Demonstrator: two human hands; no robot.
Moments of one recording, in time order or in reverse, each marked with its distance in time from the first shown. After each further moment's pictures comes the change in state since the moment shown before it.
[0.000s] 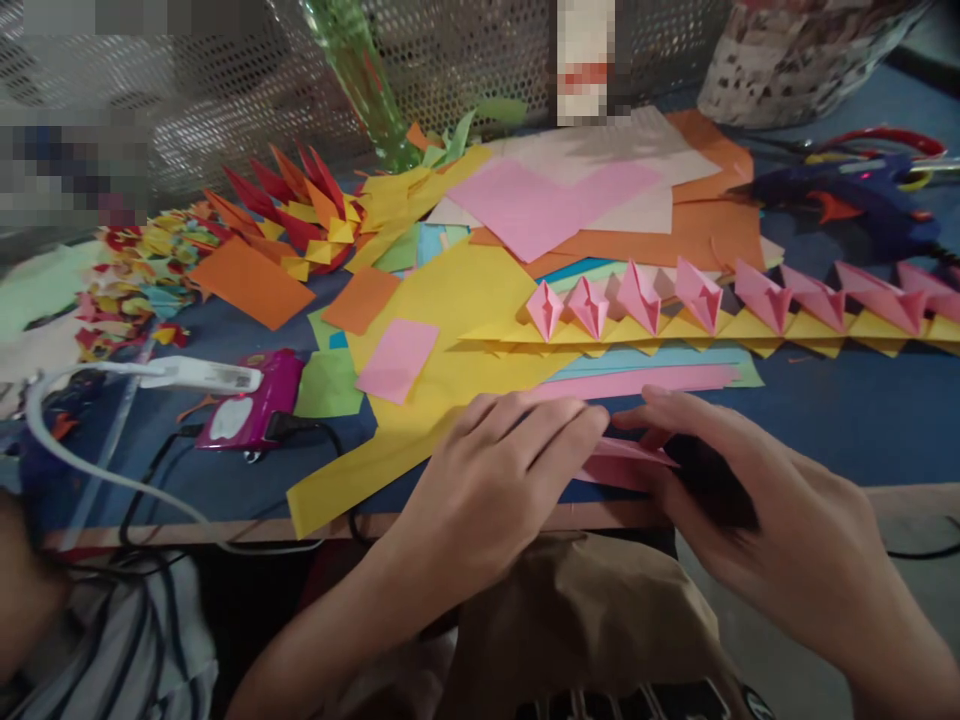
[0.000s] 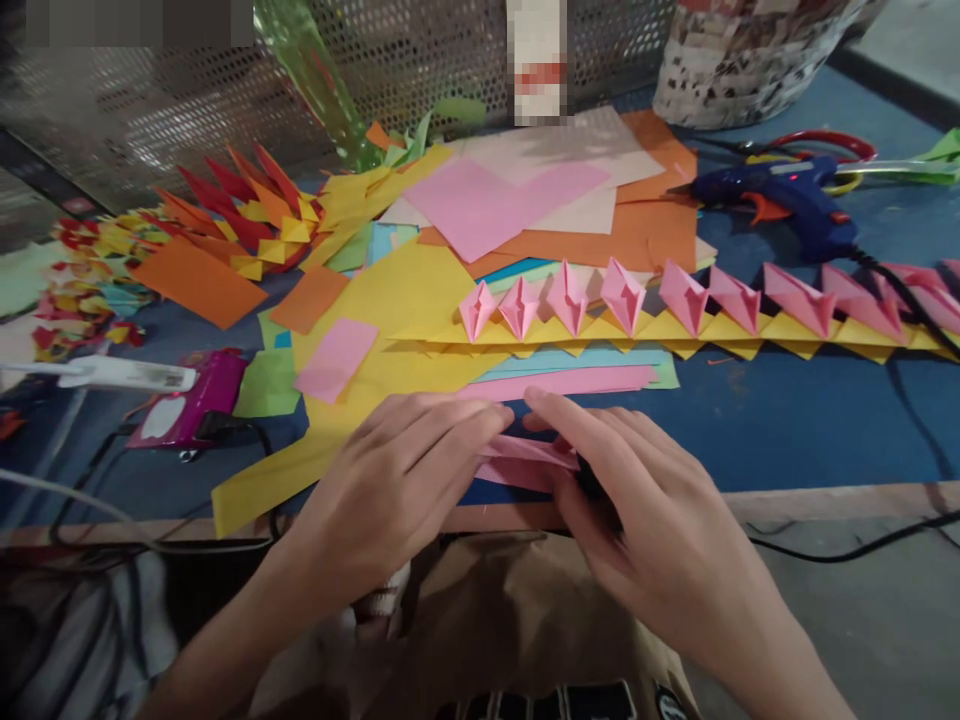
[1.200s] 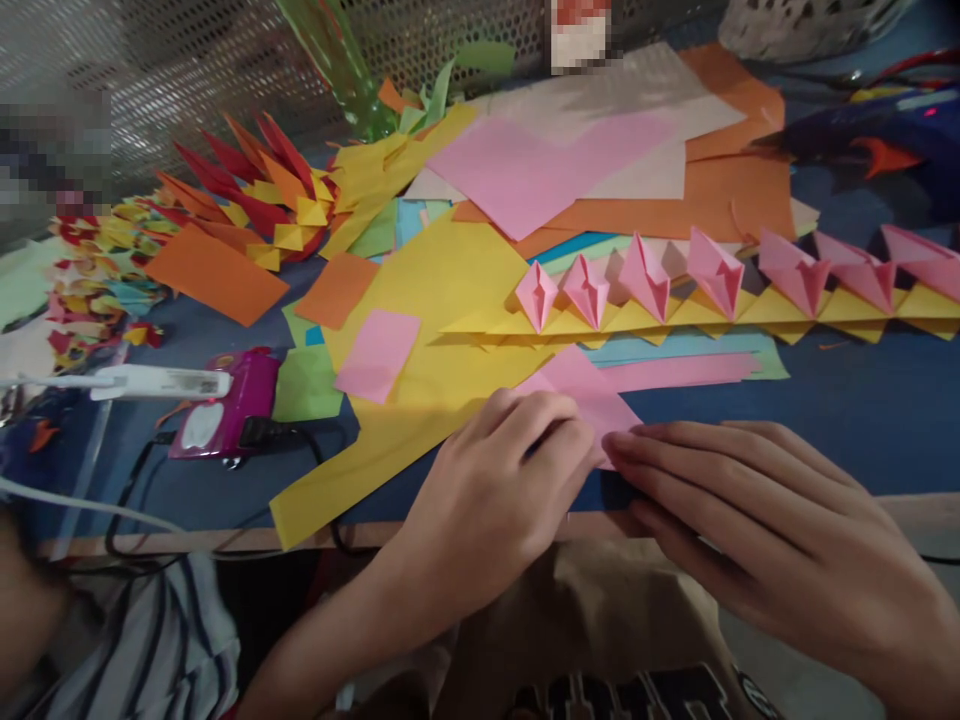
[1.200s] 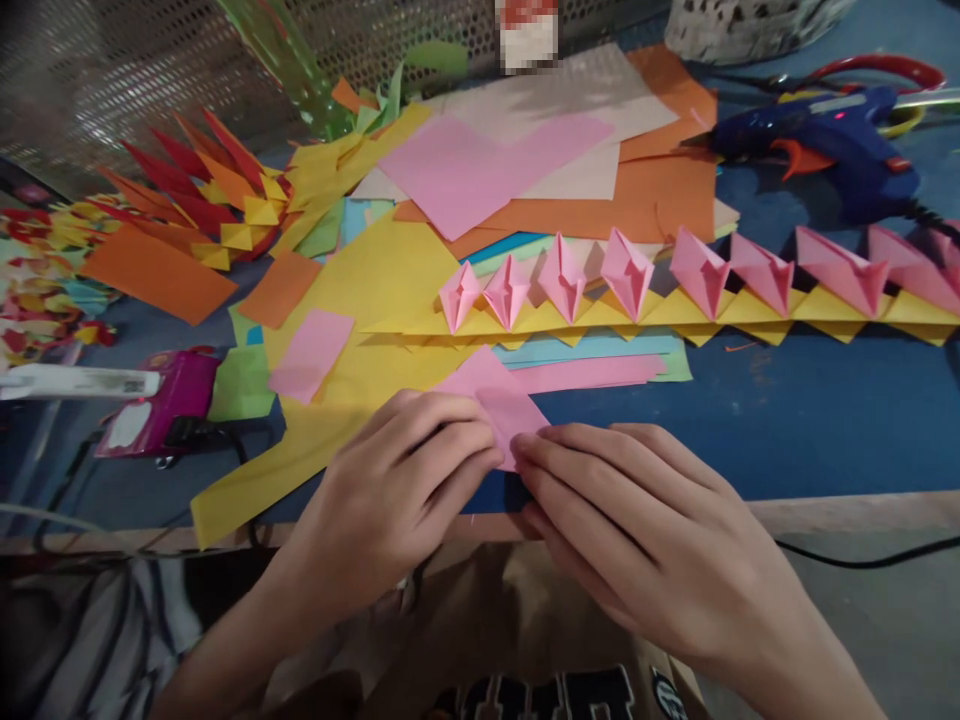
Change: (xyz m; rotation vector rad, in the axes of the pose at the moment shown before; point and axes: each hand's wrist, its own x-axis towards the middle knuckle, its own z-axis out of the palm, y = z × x) left_hand 0.013 0.007 0.010 -0.222 0.035 -0.151; right_hand -0.003 0.017 -0.003 -0.105 -0.084 -0.339
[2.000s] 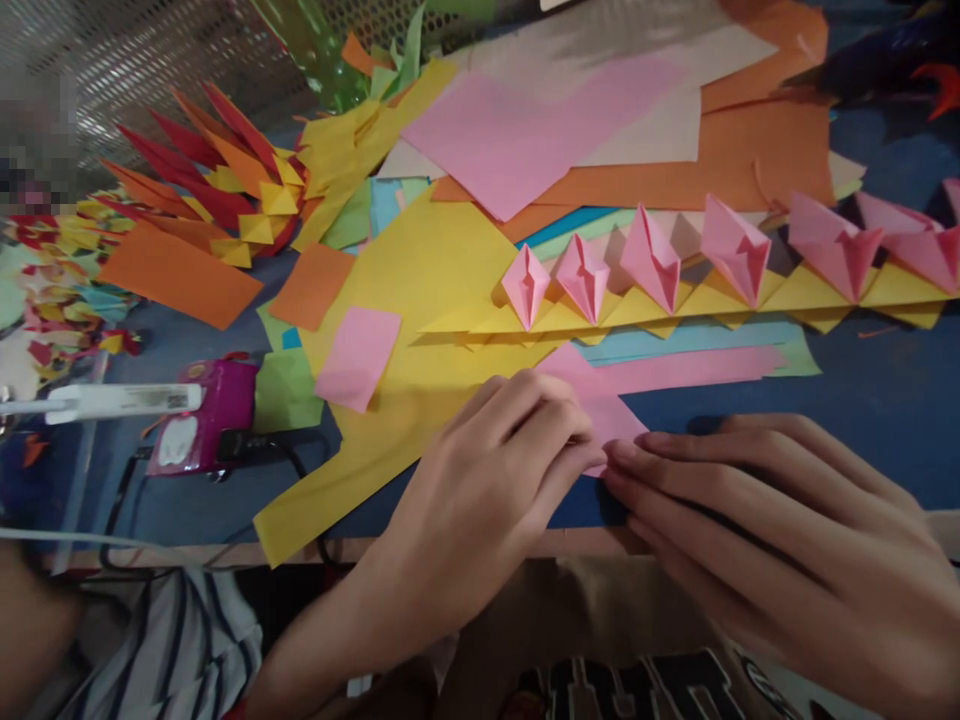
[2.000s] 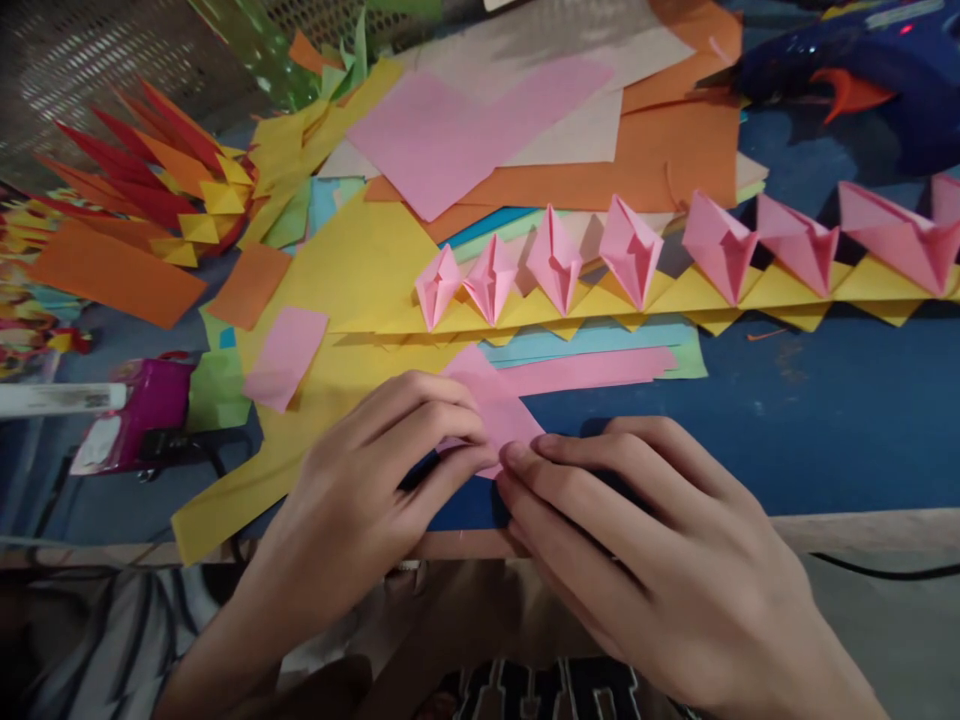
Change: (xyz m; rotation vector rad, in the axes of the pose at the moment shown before) left_hand 0.019 -0.002 -0.004 -0.138 -0.081 -0.057; right_hand 0.001 -0.001 0.001 0.045 -0.015 0.055
